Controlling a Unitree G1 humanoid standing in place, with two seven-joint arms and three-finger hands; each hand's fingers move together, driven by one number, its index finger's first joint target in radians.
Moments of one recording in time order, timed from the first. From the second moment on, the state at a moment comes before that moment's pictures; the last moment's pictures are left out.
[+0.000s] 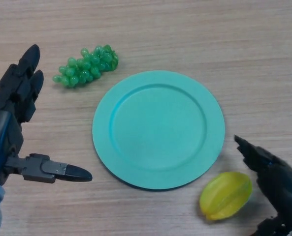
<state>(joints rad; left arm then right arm) 0.05 0.24 0.22 -0.49 -0.09 0.18 -0.24 0.25 -0.22 0.13 -0.43 -0.71 0.23 0.30</state>
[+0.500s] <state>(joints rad) 0.04 0.24 0.21 -0.49 -0.09 0.18 -0.24 0.25 -0.24 0.16 -0.30 -0.62 0.07 0.23</state>
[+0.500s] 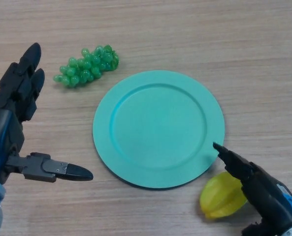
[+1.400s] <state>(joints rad) 0.05 0.24 0.22 -0.45 -0.09 0.13 -0.24 0.16 -0.23 0.12 -0.54 -0.27 0.41 0.32</state>
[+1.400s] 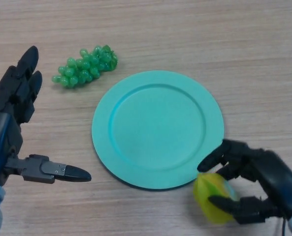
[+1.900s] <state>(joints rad) 0.05 0.24 0.22 -0.45 -0.09 0.08 -0.23 -0.10 -0.19 0.18 -0.46 -0.23 0.45 0.31</state>
